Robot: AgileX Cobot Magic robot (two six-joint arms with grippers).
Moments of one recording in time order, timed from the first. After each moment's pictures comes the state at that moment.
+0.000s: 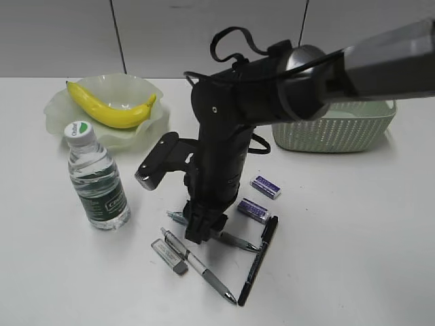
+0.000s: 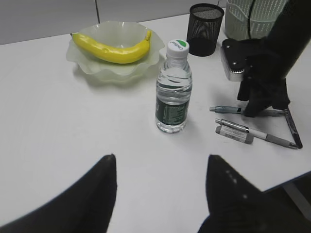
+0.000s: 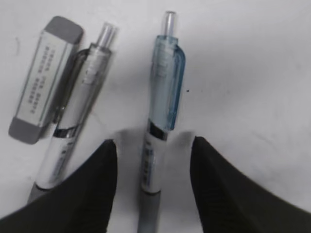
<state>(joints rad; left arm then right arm) -0.51 -0.01 -0.54 0.10 1.06 -0.15 0.81 2.17 -1.45 0.09 0.79 -0.48</state>
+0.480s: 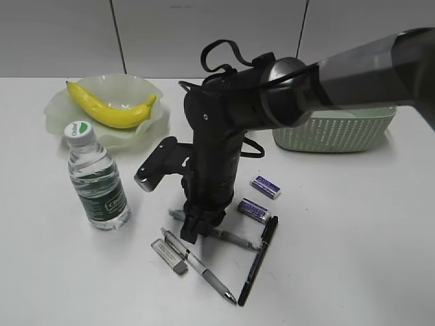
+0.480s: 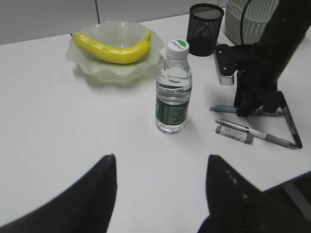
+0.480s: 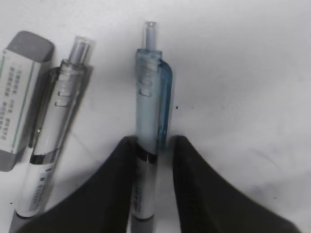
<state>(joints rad) -0.51 -0.01 -0.54 0.10 1.06 -0.15 0.80 2.24 -1.51 0.08 0.80 -0.43</state>
